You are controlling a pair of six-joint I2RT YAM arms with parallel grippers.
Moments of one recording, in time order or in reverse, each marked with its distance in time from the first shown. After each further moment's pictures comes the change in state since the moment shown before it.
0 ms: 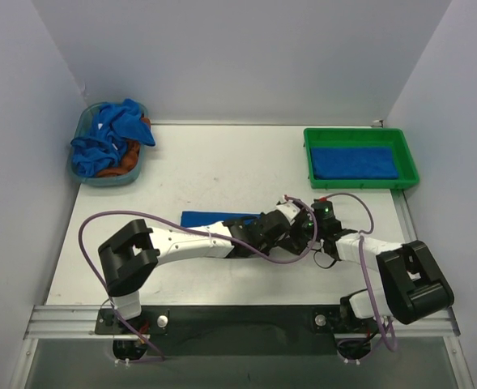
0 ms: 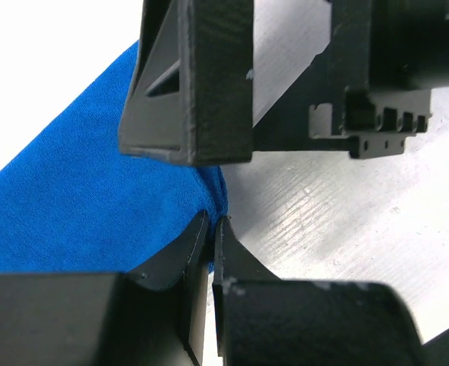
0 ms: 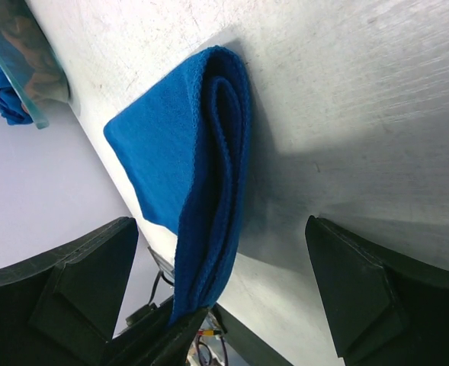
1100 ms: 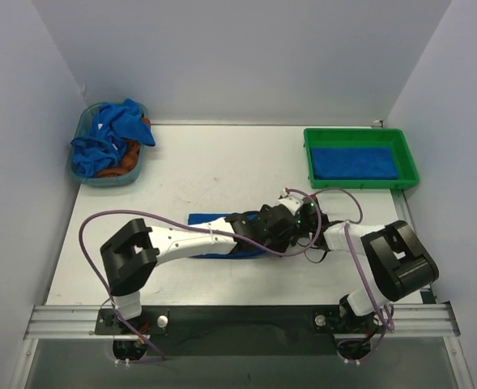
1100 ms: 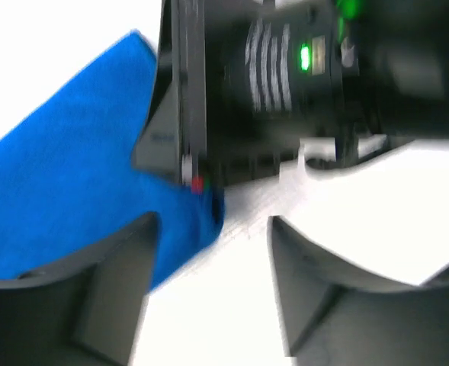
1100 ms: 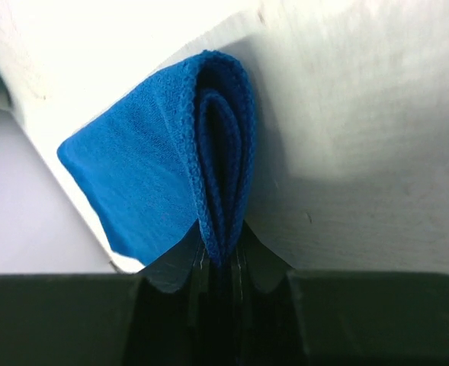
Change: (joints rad) left arm 0.001 0.031 0.085 -0.025 0.062 -0.114; right arm 0.087 0.168 0.083 0.006 0.093 -0.020
